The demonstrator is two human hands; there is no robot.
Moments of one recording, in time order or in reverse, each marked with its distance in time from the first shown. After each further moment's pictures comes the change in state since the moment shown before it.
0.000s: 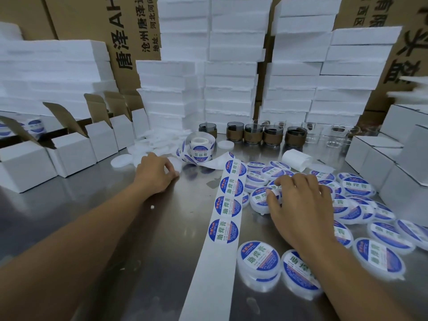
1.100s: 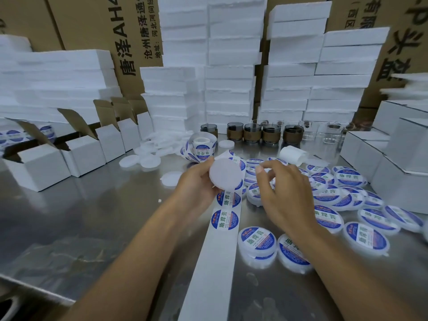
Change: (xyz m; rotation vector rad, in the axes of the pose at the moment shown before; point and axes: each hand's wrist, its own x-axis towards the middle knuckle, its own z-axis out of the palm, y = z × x) left_hand -0.100 0.097 -0.016 -1.669 -0.437 -0.234; right_hand -0.005 -0.016 -0.009 0.576 0.155 -0.018
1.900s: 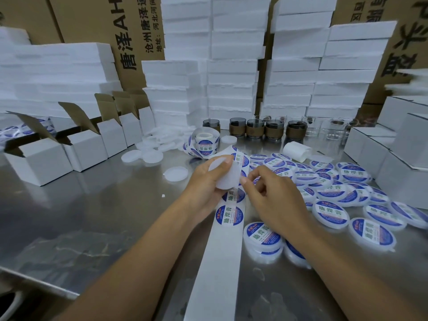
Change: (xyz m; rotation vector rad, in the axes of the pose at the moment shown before) left_hand 0.015 -0.019 -0.014 0.057 -0.105 0.139; right_hand -0.012 -0.009 0.007 0.110 -0.197 -0.057
